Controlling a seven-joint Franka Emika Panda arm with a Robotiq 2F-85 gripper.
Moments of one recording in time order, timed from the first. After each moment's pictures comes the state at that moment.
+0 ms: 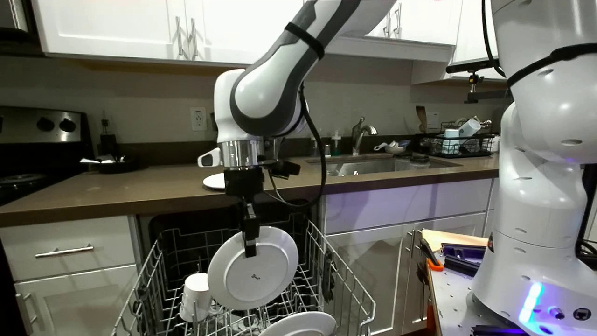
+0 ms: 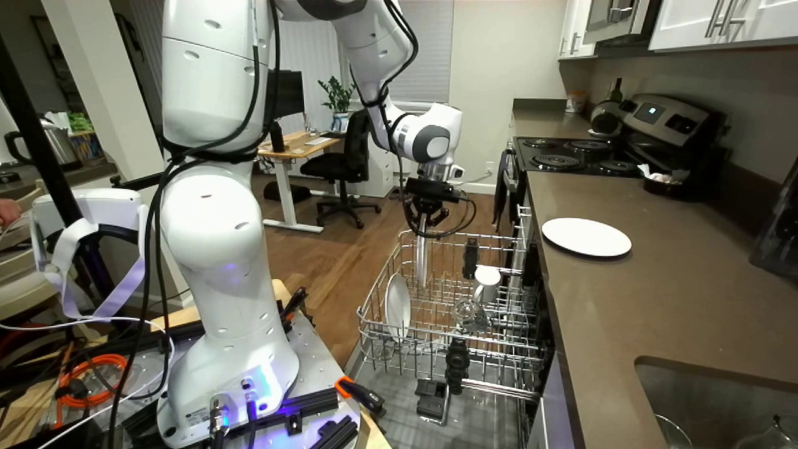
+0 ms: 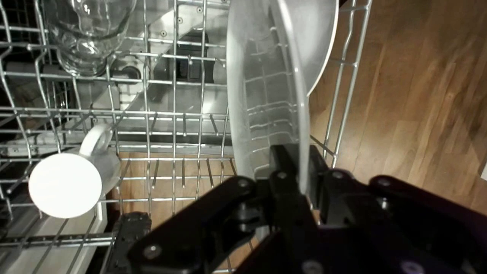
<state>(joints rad) -0.08 0.27 0.32 -2.25 0.08 2.42 -0.61</state>
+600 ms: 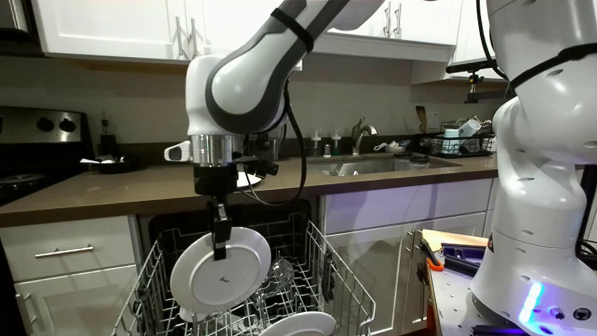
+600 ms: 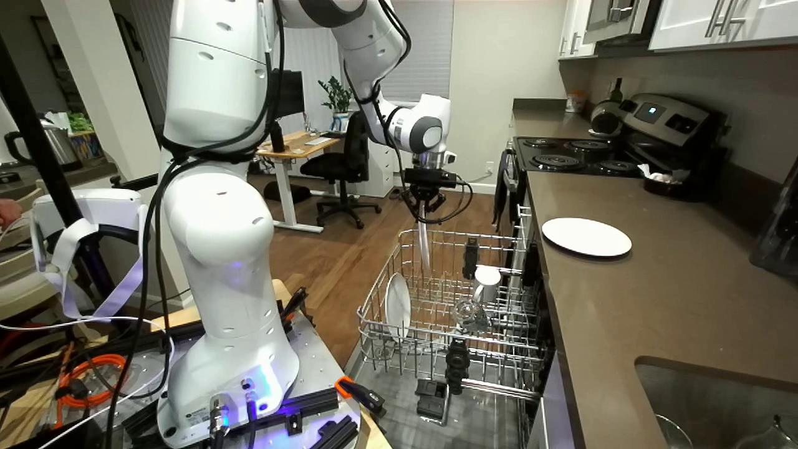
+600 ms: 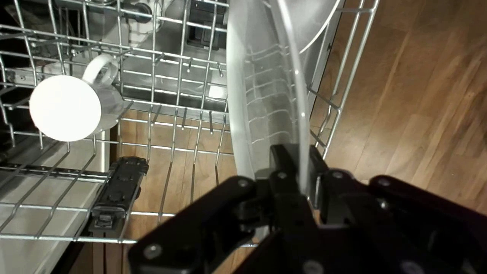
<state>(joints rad) 0.07 0.31 0.25 -2.15 0.04 2.45 -0.58</state>
